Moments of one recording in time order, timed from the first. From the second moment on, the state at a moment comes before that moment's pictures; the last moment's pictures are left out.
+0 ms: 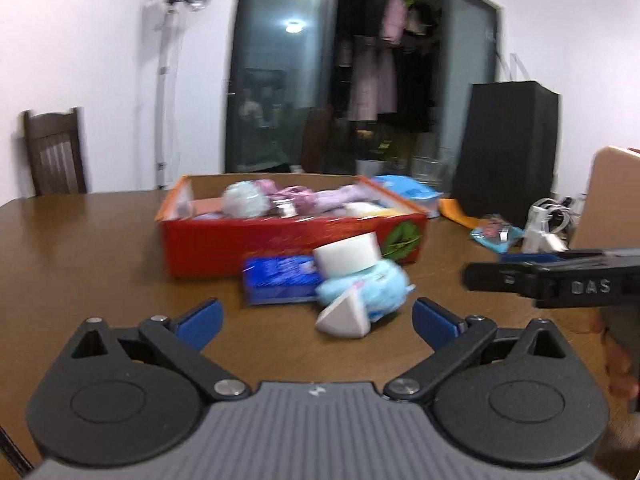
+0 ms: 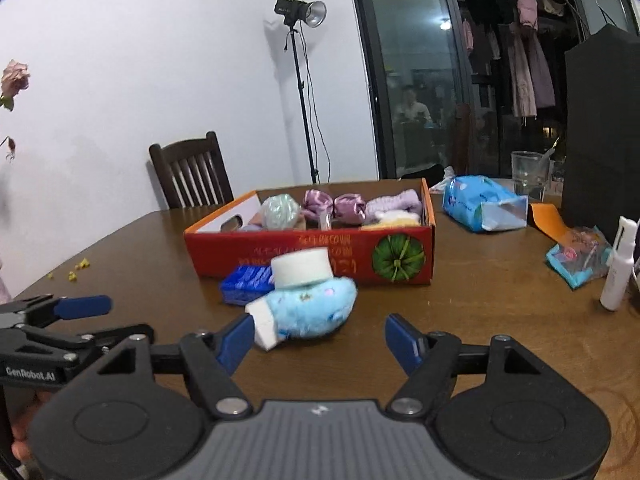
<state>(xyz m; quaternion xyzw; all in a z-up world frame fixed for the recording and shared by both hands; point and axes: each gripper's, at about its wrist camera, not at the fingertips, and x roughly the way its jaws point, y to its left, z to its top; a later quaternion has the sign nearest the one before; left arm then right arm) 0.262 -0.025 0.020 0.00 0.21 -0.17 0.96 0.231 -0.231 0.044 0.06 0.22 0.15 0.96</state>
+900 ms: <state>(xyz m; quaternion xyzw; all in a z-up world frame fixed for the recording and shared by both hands) 0.356 -0.017 -0.021 -0.09 0.32 -0.21 0.92 0.351 -0.189 0.009 0.05 0.24 0.17 0.95</state>
